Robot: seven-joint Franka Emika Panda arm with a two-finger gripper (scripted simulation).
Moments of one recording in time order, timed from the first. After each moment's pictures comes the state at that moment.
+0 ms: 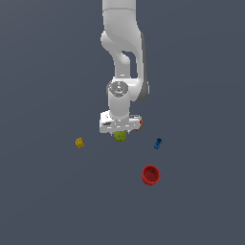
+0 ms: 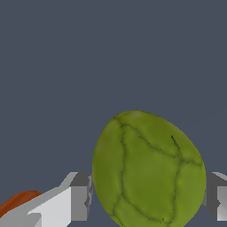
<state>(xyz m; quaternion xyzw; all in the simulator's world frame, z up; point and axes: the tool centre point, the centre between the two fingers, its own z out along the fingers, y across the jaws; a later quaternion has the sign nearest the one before) -0.067 -0.013 0.053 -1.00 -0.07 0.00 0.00</state>
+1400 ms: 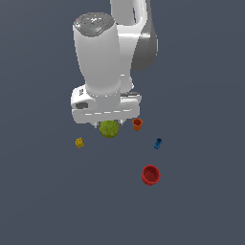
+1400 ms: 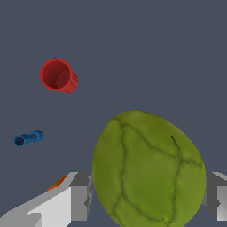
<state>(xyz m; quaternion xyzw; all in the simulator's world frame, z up) 0.036 -0.048 0.260 -1.00 -0.07 0.00 0.00</state>
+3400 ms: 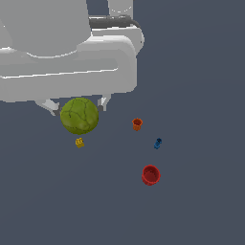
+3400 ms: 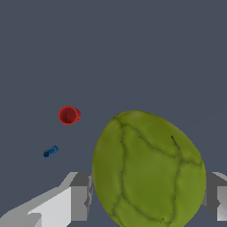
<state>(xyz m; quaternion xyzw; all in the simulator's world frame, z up) 0.137 -0.079 0.440 -1.00 -0.07 0.00 0.00</state>
